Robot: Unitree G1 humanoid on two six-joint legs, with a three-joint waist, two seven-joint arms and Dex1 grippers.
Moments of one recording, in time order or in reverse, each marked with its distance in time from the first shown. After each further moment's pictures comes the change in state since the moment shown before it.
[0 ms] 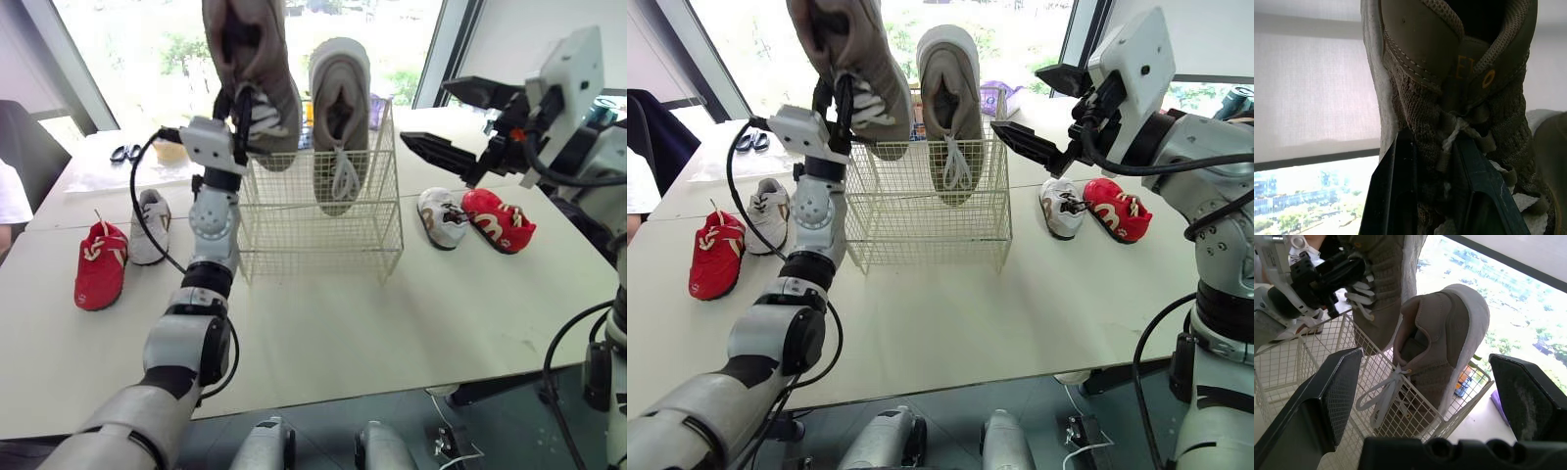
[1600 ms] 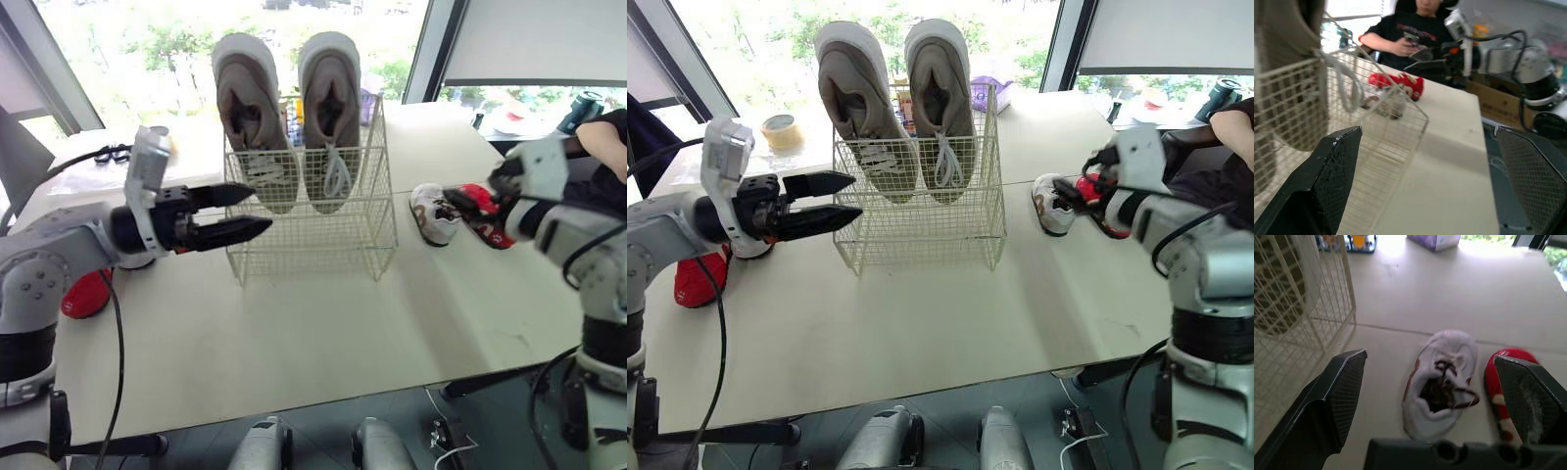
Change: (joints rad) left arm 0.413 0.708 0.029 -1.225 -1.075 1.838 -0.697; right arm 0.278 0.192 -0.060 0.174 -0.150 0.204 -0.381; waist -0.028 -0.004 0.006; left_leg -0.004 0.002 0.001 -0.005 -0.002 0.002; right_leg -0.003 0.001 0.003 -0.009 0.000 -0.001
